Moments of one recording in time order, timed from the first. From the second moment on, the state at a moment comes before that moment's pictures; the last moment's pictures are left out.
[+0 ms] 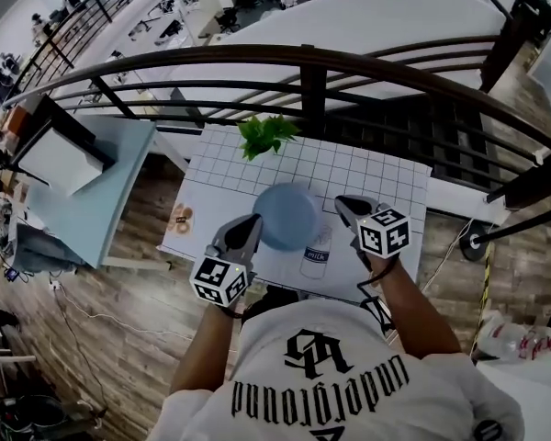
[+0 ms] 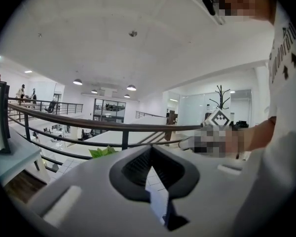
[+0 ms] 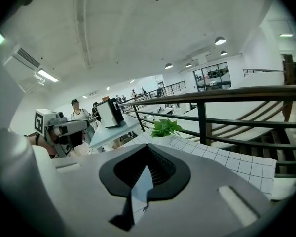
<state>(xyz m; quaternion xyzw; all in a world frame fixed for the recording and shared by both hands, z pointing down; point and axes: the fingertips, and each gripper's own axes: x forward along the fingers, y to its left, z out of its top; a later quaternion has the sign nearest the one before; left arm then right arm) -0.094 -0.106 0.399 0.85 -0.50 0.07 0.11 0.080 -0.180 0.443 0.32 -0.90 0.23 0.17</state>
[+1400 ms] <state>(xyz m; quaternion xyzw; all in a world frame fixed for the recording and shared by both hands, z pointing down) -0.219 0.138 0.355 0.91 -0.41 0.05 0.04 -0.023 0.082 0.379 0.39 -0.90 0.15 0.08</state>
